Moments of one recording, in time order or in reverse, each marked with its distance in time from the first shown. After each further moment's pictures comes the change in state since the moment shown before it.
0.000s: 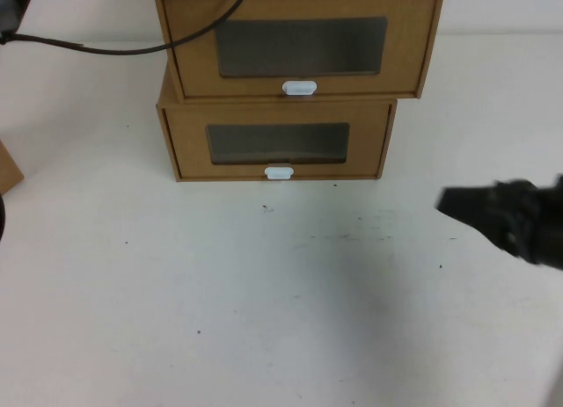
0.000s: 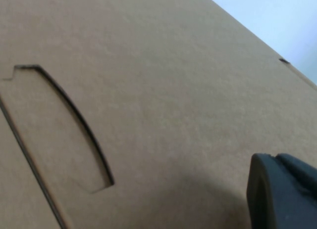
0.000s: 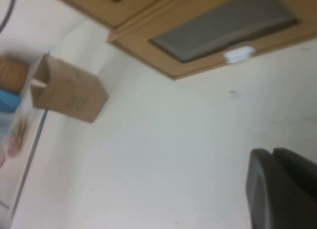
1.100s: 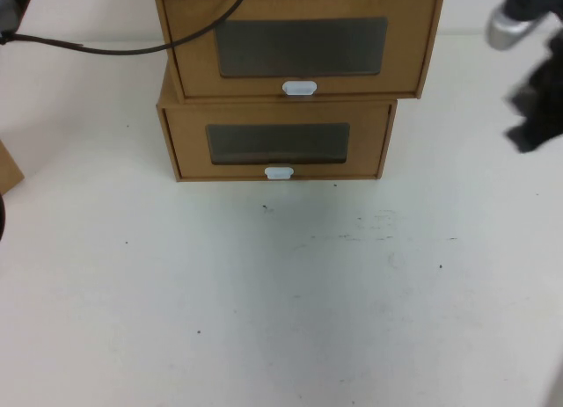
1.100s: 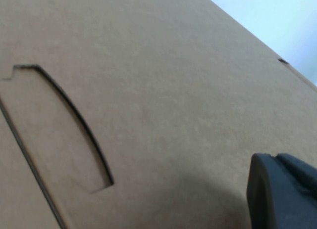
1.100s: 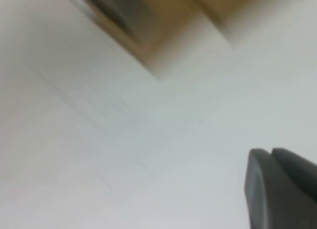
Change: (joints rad) right arm 0.073 0.230 -0.754 -1.690 0.296 0.579; left arm 0.000 0.001 0.000 -0.004 0.000 0.000
